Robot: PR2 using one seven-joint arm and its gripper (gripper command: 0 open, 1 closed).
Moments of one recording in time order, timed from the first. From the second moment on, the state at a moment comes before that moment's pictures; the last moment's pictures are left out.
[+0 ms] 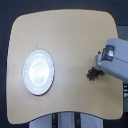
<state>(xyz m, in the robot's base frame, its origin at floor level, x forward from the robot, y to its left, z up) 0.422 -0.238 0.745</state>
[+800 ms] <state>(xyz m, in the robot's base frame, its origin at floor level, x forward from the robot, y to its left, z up) 0.428 -0.199 0.866</state>
